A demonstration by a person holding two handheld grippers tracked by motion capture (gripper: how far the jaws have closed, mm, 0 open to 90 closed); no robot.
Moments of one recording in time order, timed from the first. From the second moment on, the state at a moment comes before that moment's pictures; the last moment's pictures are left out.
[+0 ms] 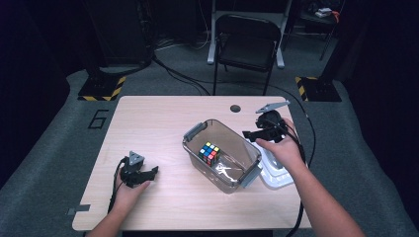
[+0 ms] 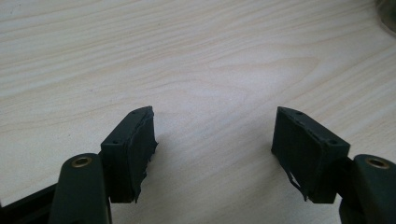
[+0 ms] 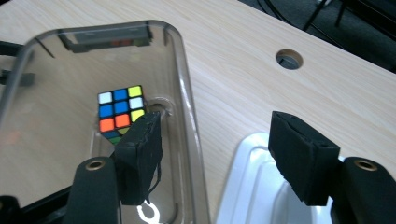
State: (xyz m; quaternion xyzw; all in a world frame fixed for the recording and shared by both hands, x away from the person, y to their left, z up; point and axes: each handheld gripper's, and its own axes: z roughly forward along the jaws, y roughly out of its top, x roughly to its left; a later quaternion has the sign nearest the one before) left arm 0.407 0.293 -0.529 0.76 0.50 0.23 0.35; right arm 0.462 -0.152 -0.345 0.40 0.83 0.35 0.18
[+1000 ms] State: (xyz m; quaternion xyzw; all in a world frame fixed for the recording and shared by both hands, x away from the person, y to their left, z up) left arm 0.407 0.293 -0.529 0.76 0.50 0.23 0.35; right arm 0.472 -0.209 -0.391 0.48 0.79 0.31 0.21
